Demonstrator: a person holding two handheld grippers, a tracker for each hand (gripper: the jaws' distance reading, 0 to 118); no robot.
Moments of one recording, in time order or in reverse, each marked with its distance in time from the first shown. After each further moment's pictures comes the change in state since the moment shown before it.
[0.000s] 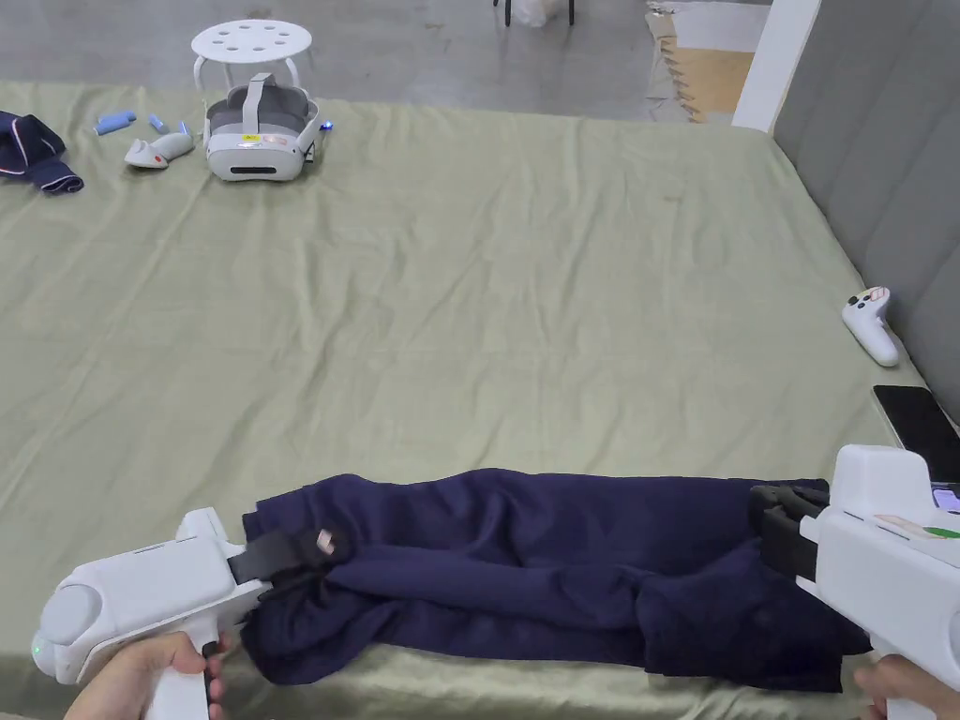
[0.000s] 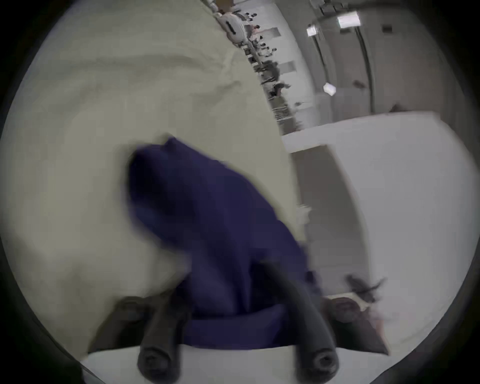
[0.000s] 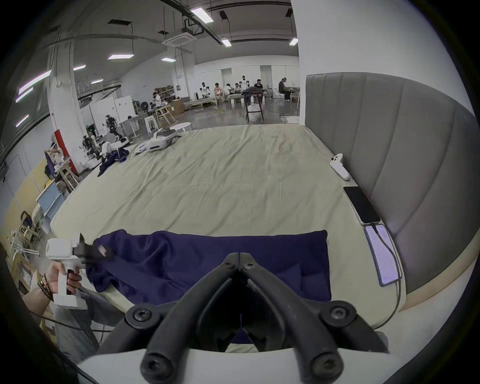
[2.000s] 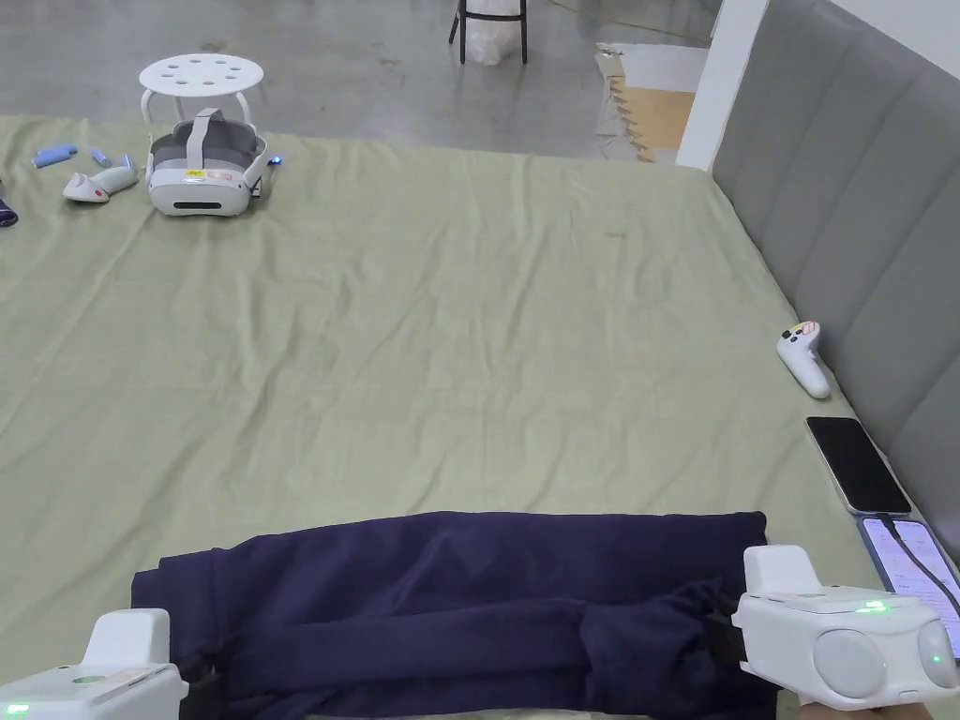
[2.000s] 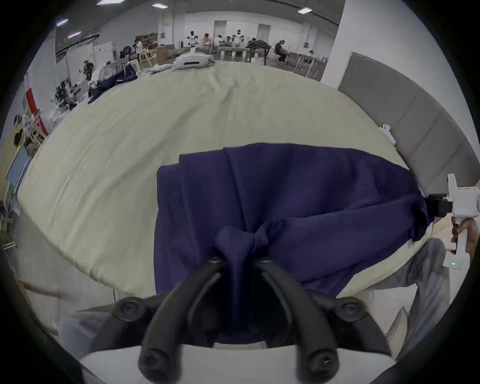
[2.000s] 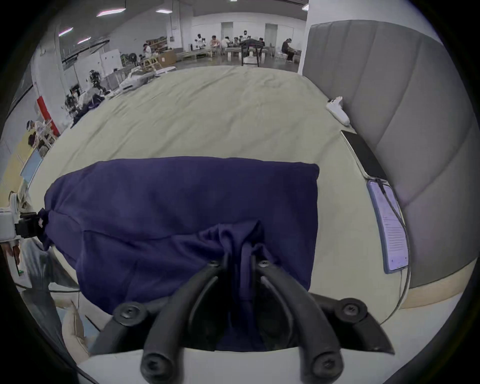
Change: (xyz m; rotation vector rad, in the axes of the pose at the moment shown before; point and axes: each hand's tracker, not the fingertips) left arm 0.066 -0.069 0.022 0.017 0.623 -0.569; right arm 0.063 -0.047 -0.092 -0.302 -0.093 0.073
